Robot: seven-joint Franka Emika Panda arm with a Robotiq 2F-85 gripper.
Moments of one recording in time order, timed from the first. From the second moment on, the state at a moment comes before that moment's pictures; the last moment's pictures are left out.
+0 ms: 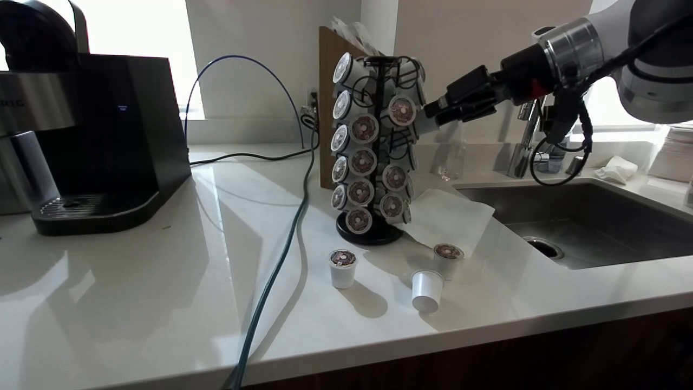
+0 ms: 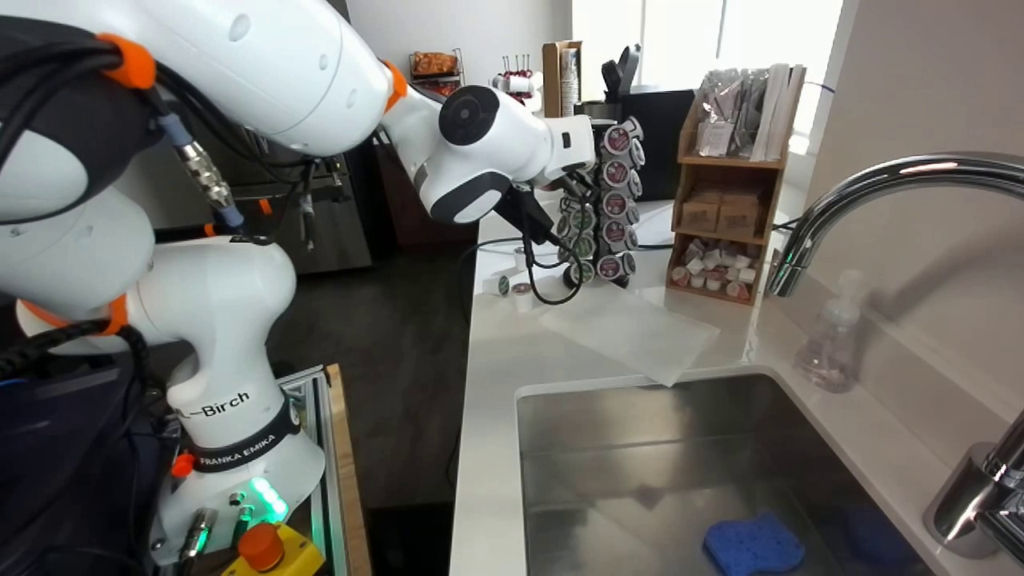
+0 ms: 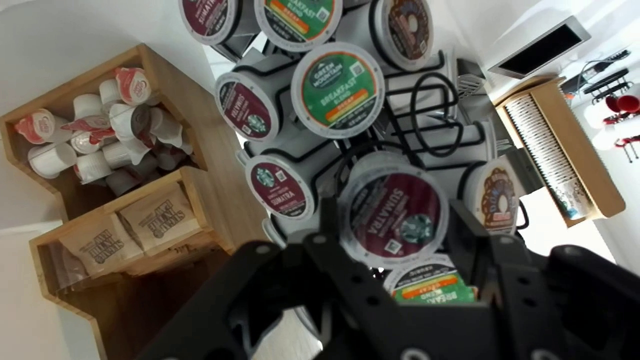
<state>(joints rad) 1.40 -0.72 -1.35 -2.61 -0.03 3.32 -0.34</state>
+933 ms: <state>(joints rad) 1.49 -0.56 -1.38 -2.58 -0.03 3.36 -0.26</state>
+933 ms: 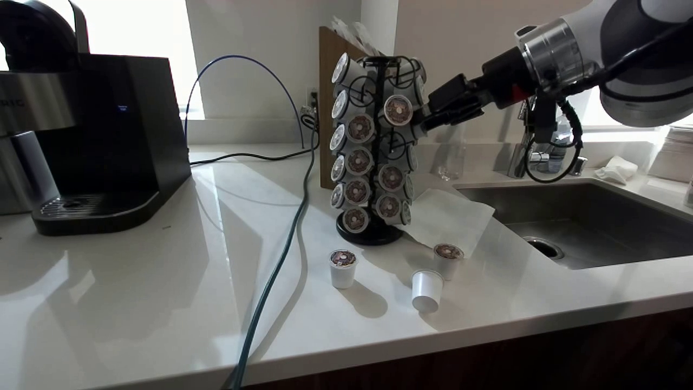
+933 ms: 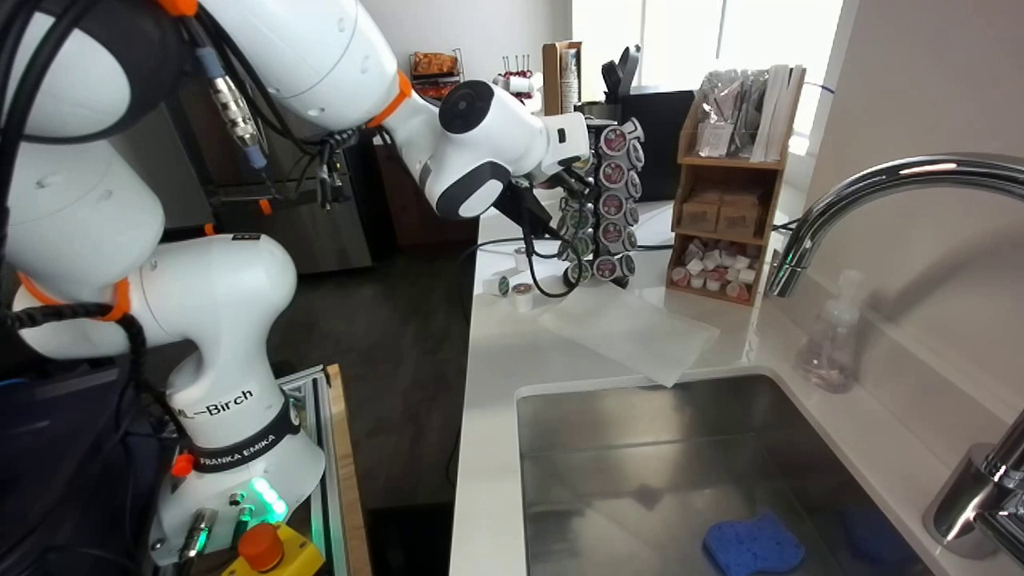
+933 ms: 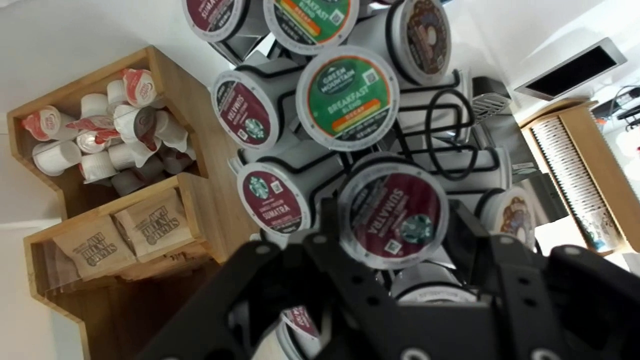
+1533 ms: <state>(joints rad) 1.51 -0.39 -1.36 -2.57 -0.01 3.43 -0.24</state>
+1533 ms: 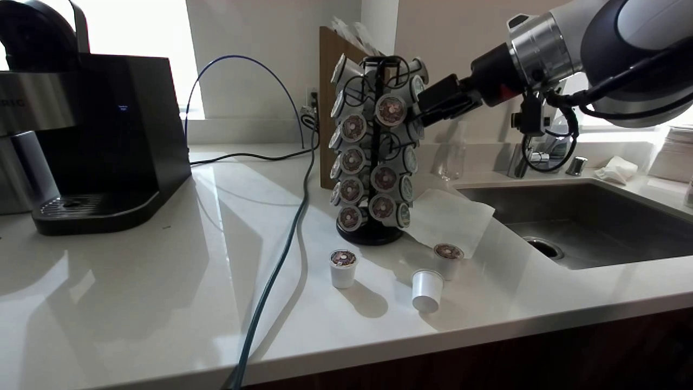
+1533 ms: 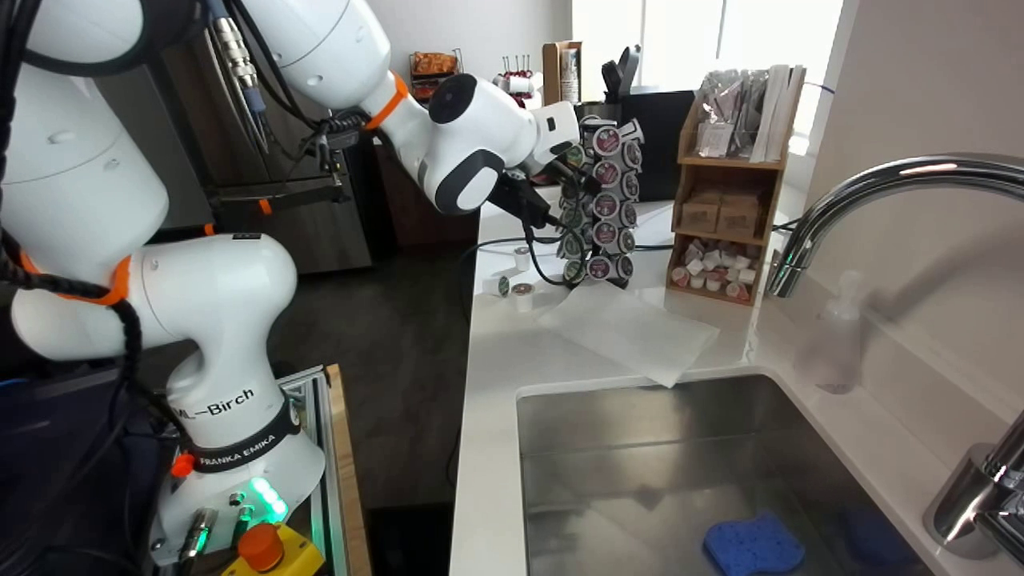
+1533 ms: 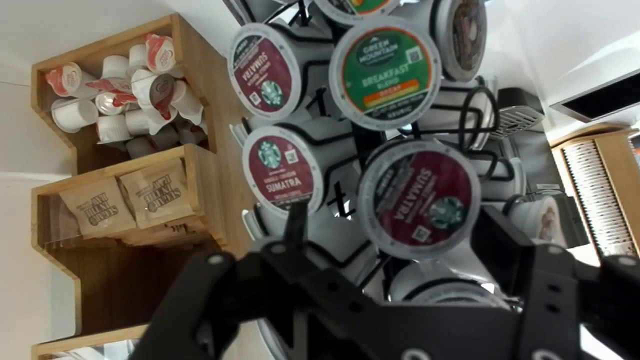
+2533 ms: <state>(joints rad) 0.93 -0.61 -0.88 -2.66 -0.10 2.89 -0.36</state>
